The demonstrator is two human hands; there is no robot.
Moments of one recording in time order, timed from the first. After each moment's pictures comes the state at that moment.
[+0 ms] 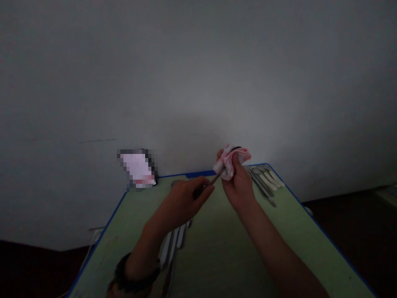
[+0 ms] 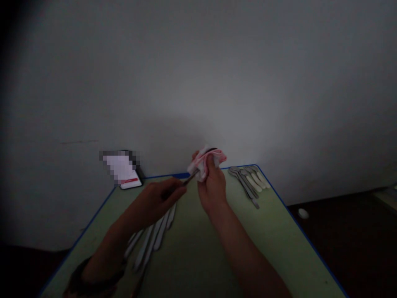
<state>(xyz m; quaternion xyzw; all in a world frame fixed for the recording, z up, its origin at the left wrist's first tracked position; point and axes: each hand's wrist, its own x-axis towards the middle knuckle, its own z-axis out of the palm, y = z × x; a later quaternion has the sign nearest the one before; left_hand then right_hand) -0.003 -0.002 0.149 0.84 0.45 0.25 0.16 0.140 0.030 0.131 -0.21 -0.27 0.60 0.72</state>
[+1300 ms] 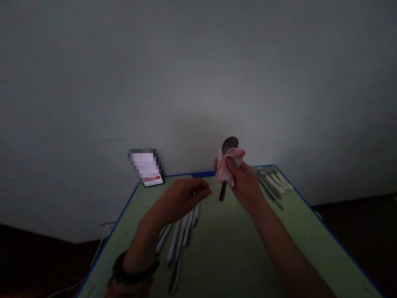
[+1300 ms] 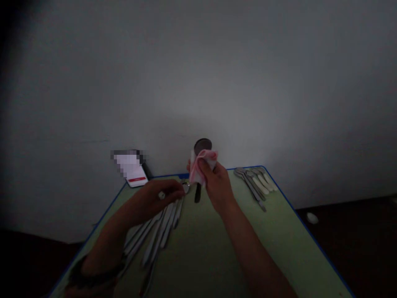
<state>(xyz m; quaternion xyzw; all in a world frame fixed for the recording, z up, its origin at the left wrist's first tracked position) -0.028 0.005 0.154 0.85 0.43 0.21 0.22 0.146 0.023 0.130 -0.29 -0.41 0.59 0.63</state>
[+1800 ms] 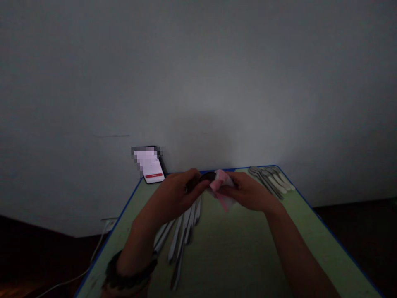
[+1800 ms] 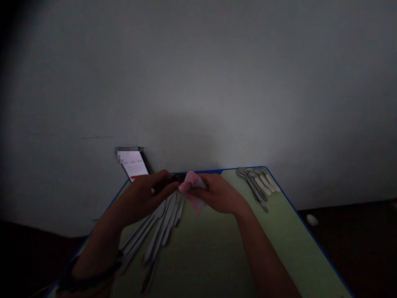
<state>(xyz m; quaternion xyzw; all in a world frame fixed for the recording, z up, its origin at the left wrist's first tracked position) -0.034 -0.005 0.166 0.84 0.48 0.24 0.07 0.172 0.007 0.148 -0.36 -0.77 0.43 0.31</state>
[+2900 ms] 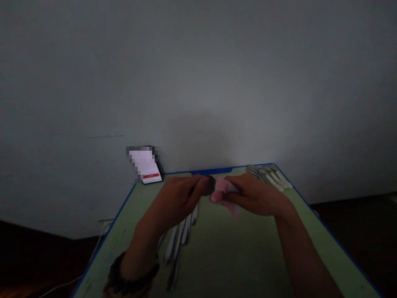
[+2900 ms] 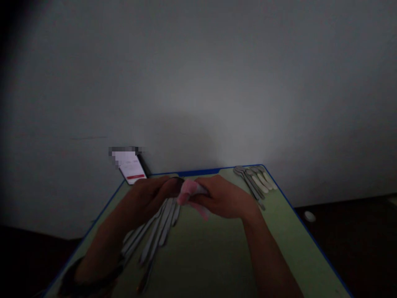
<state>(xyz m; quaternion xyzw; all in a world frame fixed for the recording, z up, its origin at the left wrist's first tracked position) -0.025 -0.009 0.164 0.87 0.44 0.24 0.06 0.191 -0.005 0.170 -0.34 -0.85 0.34 0.22</state>
